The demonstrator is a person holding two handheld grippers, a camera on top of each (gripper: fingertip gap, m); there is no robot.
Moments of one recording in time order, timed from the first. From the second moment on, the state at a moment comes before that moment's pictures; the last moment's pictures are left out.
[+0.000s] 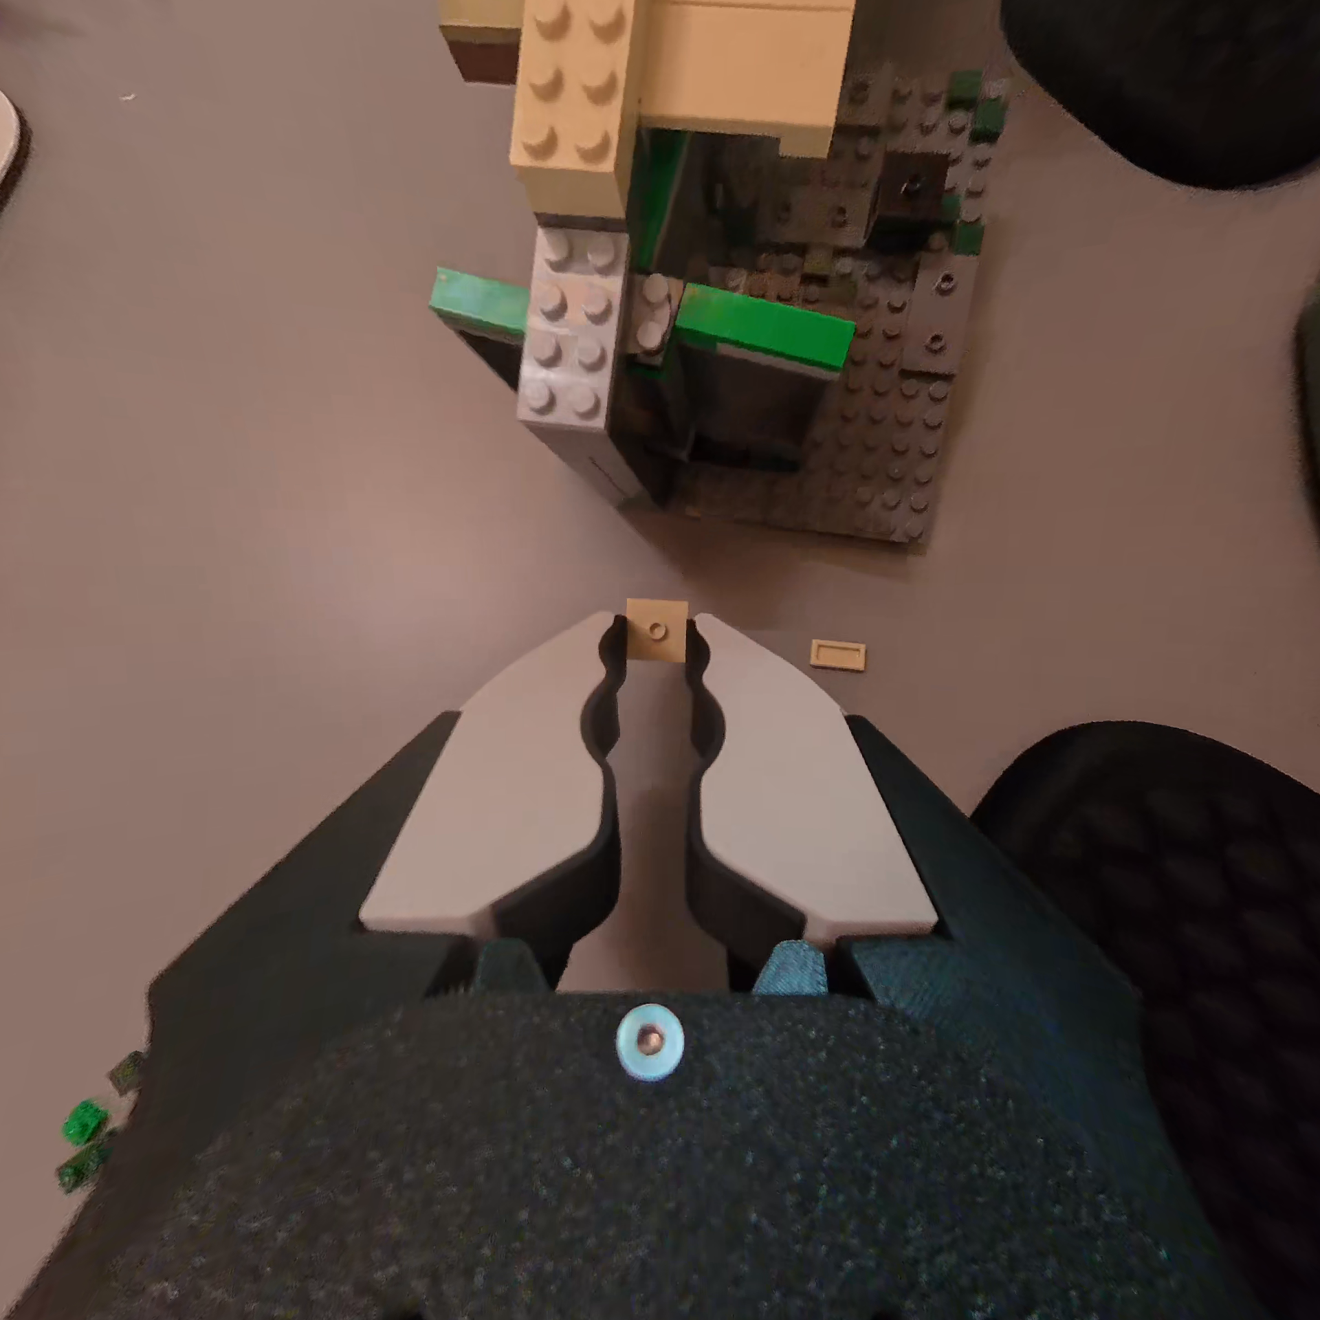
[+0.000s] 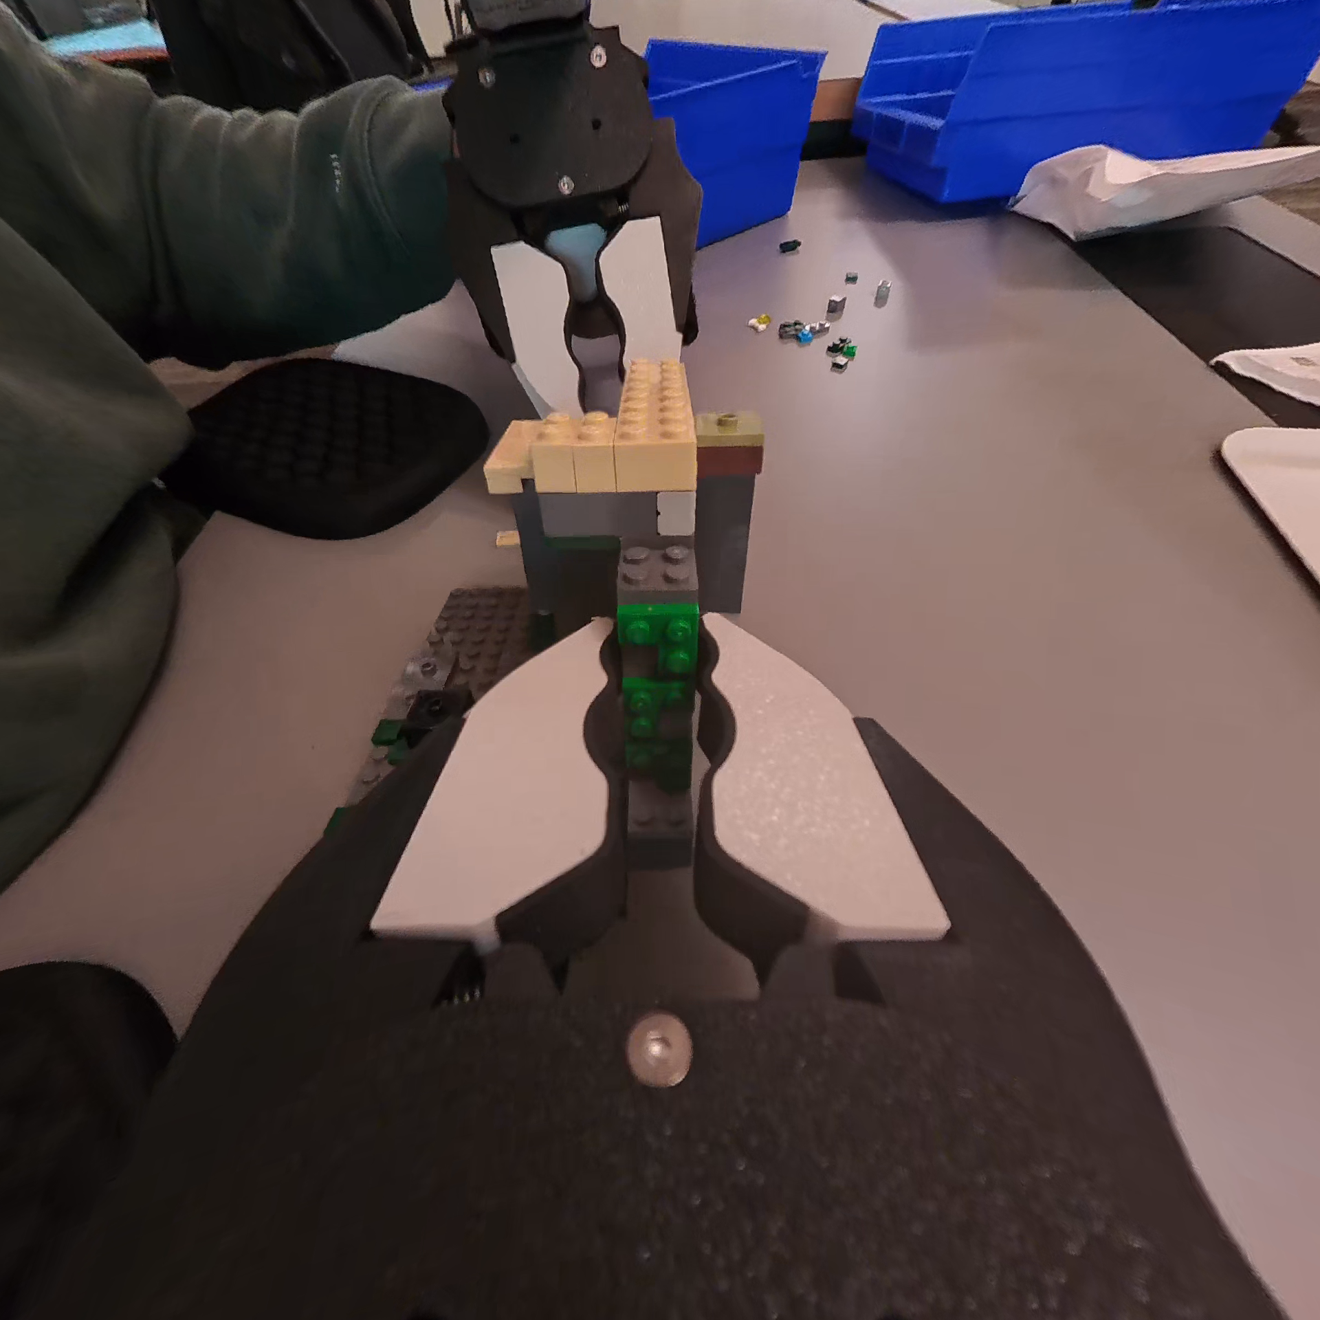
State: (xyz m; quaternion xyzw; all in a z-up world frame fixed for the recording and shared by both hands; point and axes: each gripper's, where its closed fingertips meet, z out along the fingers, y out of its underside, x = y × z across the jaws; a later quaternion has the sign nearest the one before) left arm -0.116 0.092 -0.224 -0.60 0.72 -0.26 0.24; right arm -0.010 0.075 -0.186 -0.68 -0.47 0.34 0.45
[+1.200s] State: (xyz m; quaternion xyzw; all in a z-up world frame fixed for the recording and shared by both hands) left arm -0.071 0.111 -0.210 -0.57 0.70 -0.34 0.27; right arm -0.004 0.090 -0.209 -0.72 -0.49 0.30 0.40
